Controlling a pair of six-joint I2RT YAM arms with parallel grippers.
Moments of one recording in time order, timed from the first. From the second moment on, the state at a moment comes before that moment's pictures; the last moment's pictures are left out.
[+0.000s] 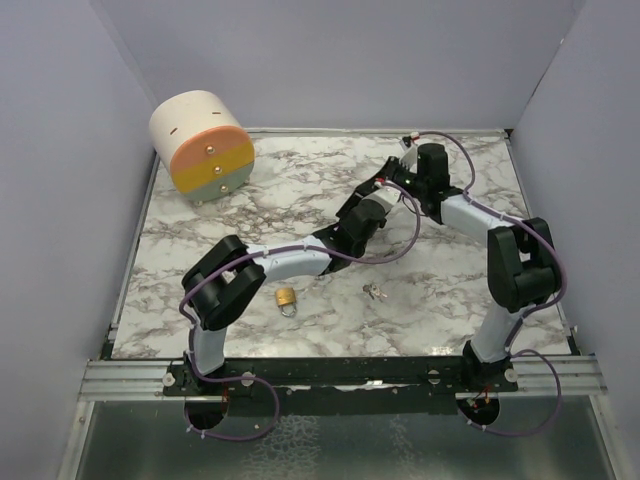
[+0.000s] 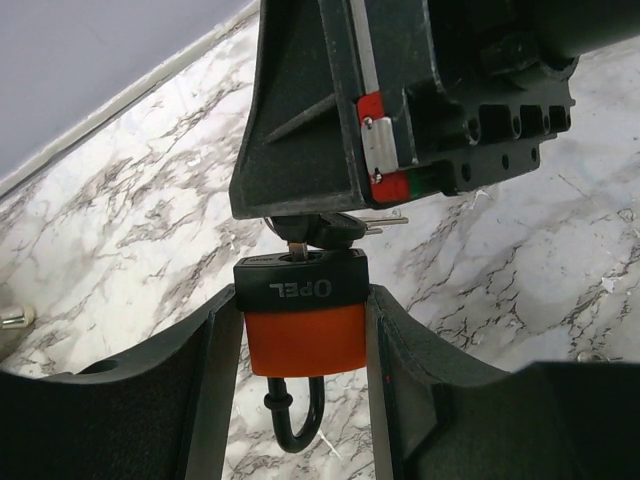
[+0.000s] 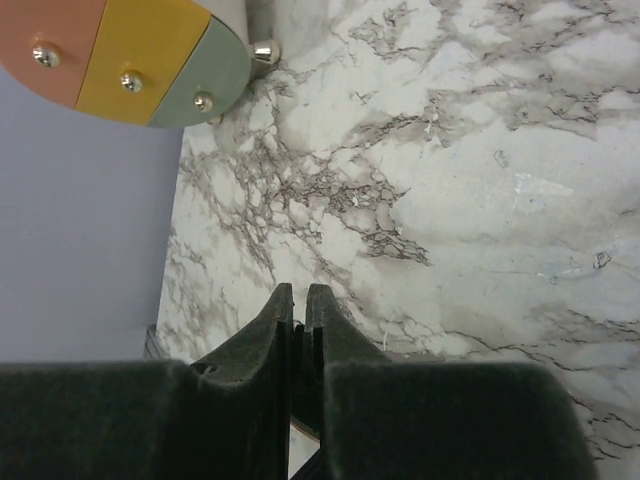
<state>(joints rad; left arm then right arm) -0.95 1.89 1.25 0.27 -0.61 0.14 0.28 1.80 1.16 0.21 -0.59 0.72</state>
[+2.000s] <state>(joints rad) -0.72 1.79 1.31 0.19 -0.24 -0.62 0.33 1.77 1.12 0.05 -0.53 0.52</state>
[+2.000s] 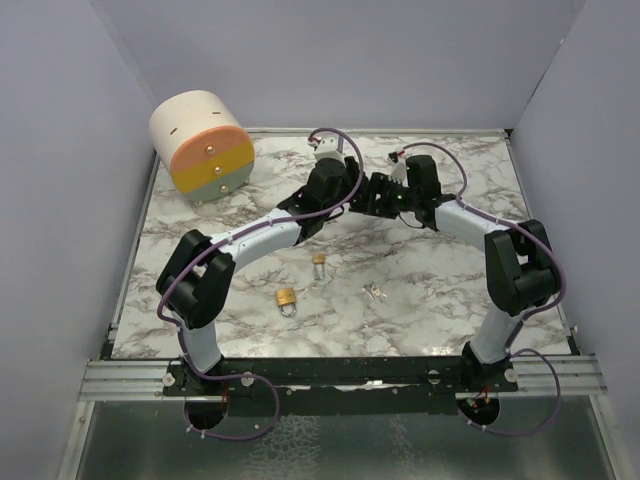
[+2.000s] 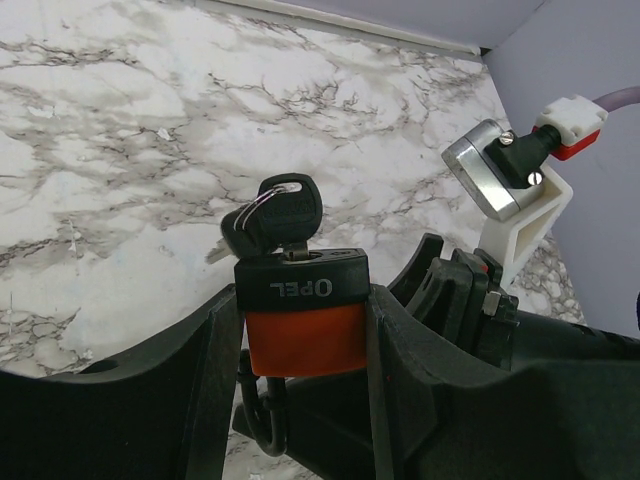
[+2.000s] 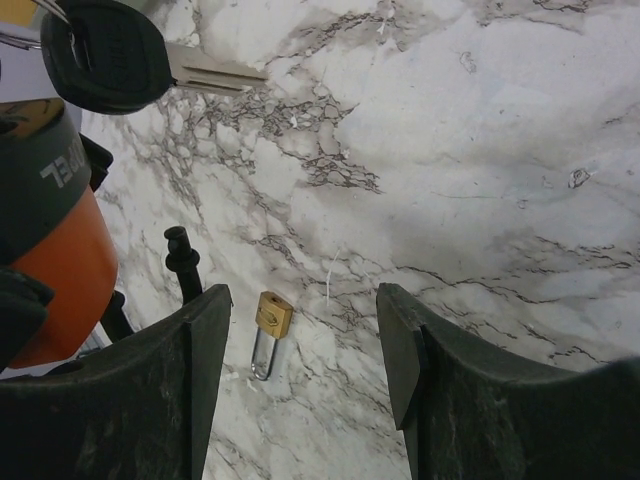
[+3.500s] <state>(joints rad) -0.42 2.07 1.36 -0.08 -0.26 -0.37 0.19 1.52 1.00 0.06 -0.51 0.39</state>
